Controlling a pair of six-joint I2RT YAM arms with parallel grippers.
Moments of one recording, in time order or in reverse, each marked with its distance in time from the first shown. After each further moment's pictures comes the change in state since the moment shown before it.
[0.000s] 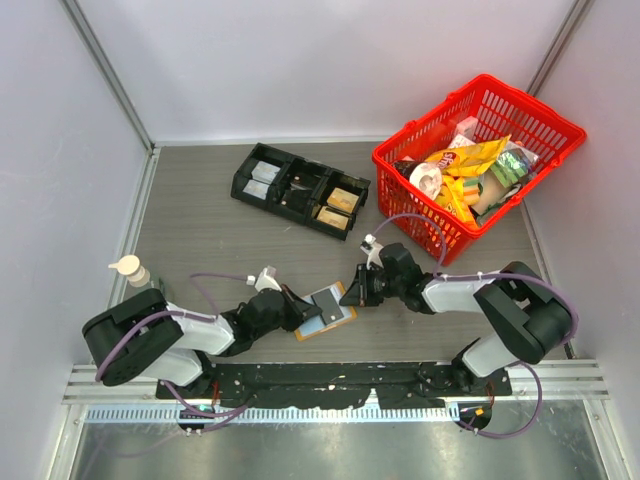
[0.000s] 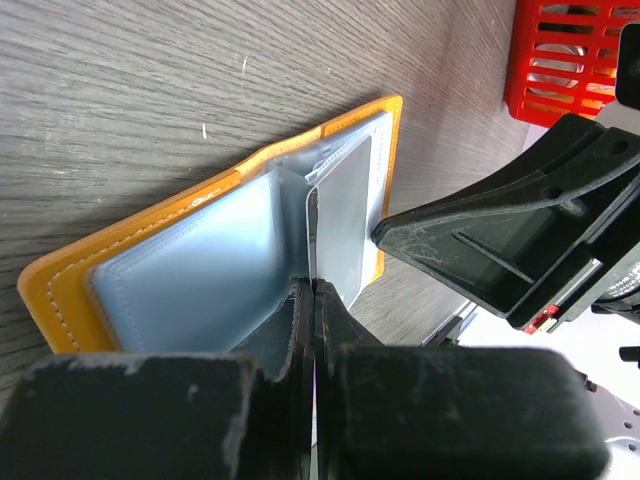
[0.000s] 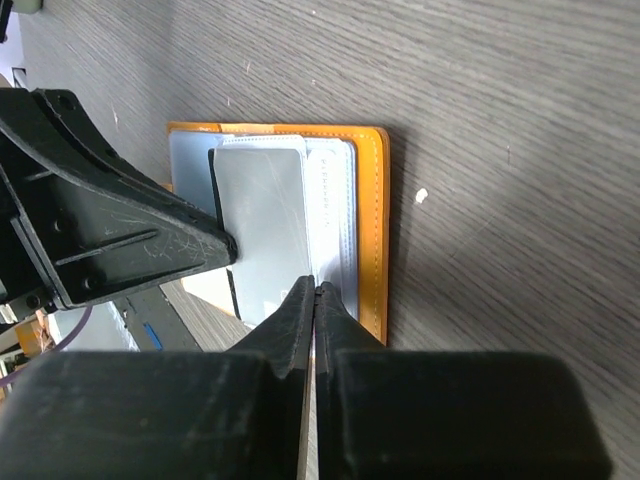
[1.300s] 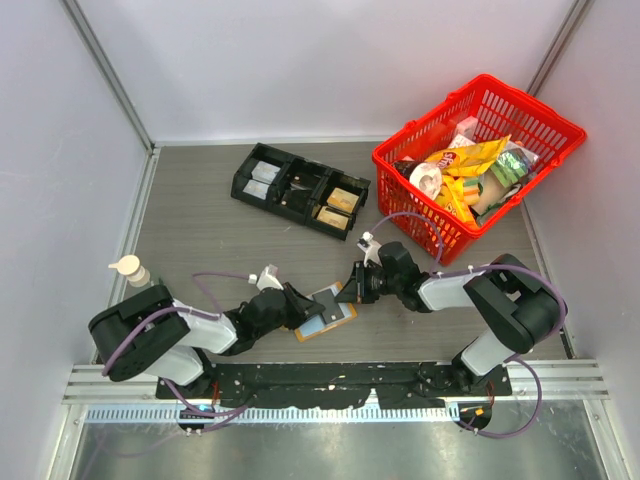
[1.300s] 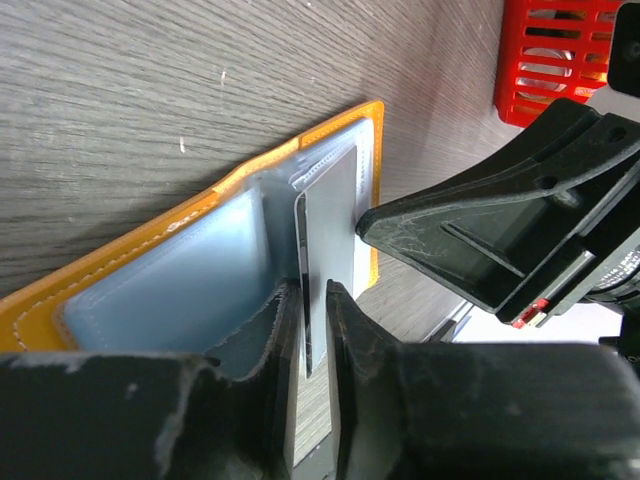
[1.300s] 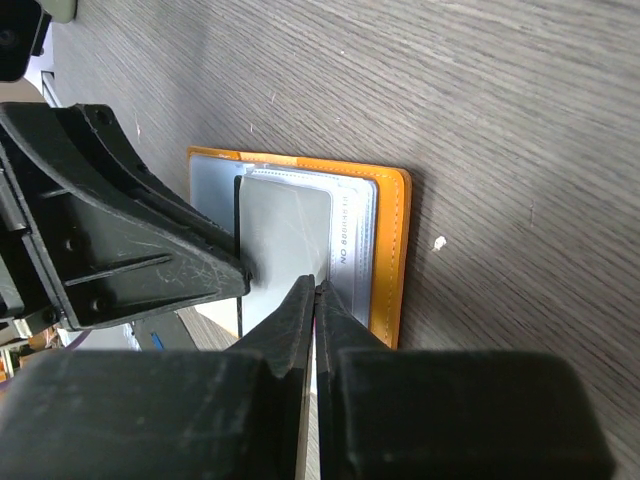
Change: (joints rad) left arm 0.001 0.034 0.017 0.039 -0.006 0.006; right arm -0.001 0.063 0.003 0.108 -0.034 -0.004
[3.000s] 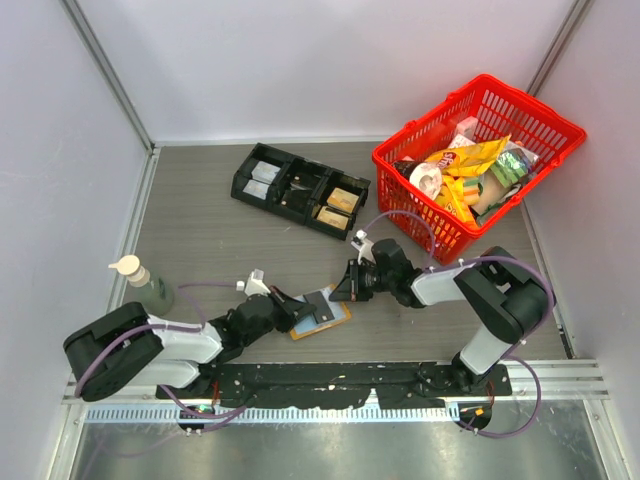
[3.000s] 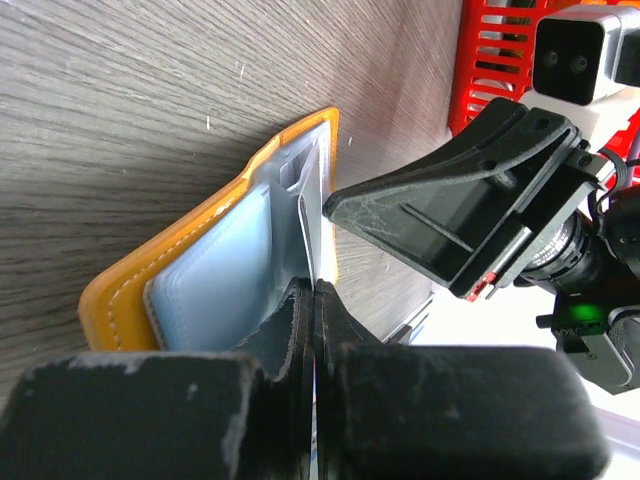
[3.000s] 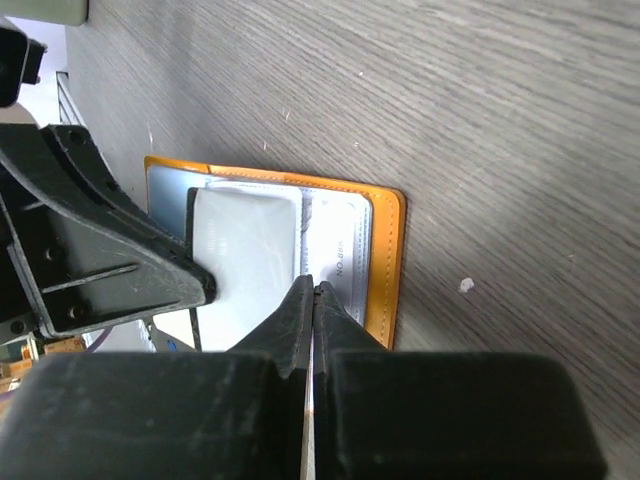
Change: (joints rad) left arm 0.000 -0.138 -0.095 0.013 -0.041 -0.100; right arm 0.006 0.074 0.053 0.000 -0.024 0.028
